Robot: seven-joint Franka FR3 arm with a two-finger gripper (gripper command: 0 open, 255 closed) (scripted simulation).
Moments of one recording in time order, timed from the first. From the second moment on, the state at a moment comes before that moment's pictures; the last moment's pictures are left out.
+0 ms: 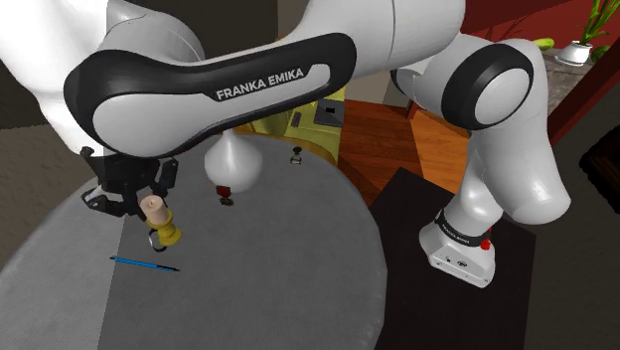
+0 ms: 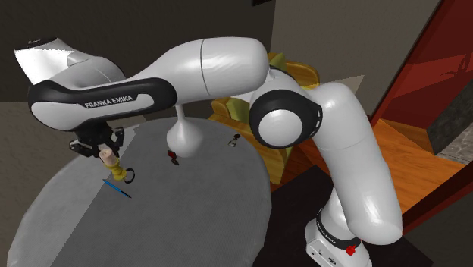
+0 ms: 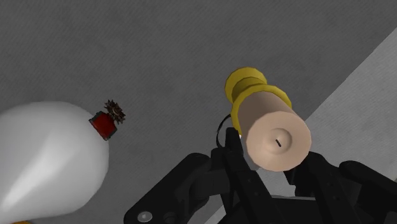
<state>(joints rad) 0.64 0.64 0.28 -1.10 -0.20 1.78 0.92</state>
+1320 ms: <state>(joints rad) 0.63 0.68 0.27 -1.31 -0.22 2.03 0.95</state>
